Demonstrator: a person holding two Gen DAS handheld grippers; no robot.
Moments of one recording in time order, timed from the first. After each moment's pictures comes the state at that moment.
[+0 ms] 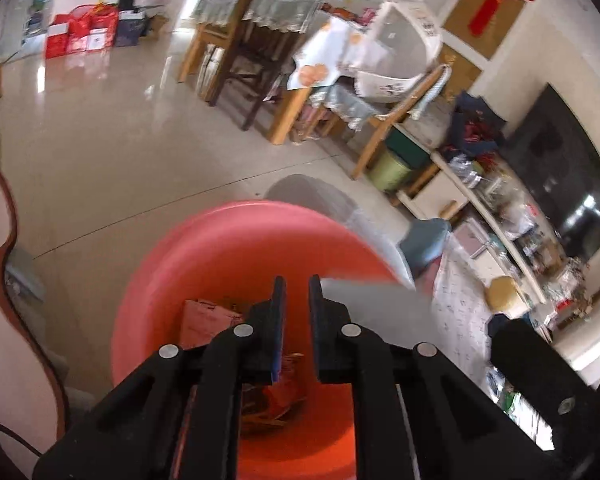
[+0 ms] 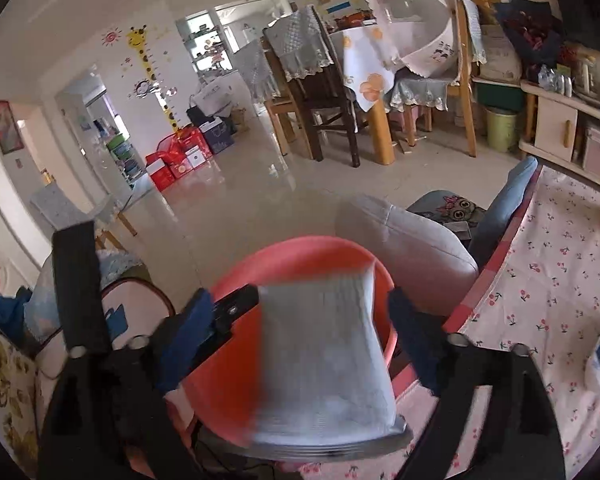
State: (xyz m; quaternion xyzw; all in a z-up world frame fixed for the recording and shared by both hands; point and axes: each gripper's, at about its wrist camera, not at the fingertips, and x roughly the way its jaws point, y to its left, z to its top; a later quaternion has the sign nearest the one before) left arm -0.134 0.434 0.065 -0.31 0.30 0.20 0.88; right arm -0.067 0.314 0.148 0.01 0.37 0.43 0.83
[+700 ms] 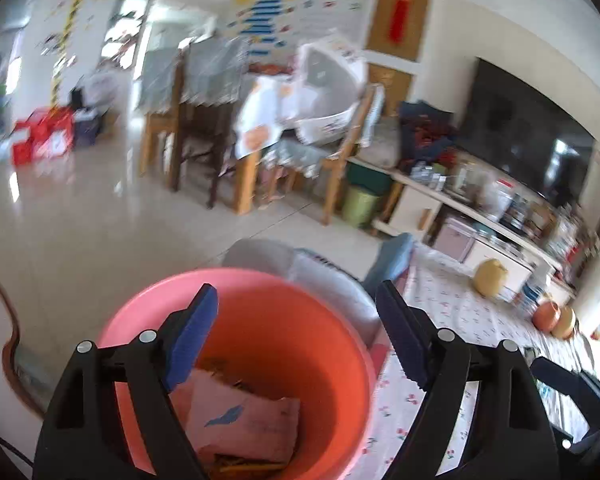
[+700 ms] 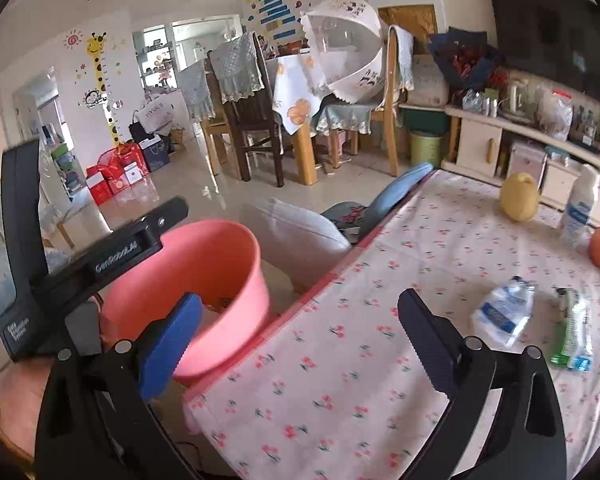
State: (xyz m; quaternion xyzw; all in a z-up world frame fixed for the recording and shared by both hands) left arm -0.127 0.362 0.102 -0.15 0.20 0.16 0.96; right arm -0.098 0.196 0.131 -0.03 0.31 0.31 0.90
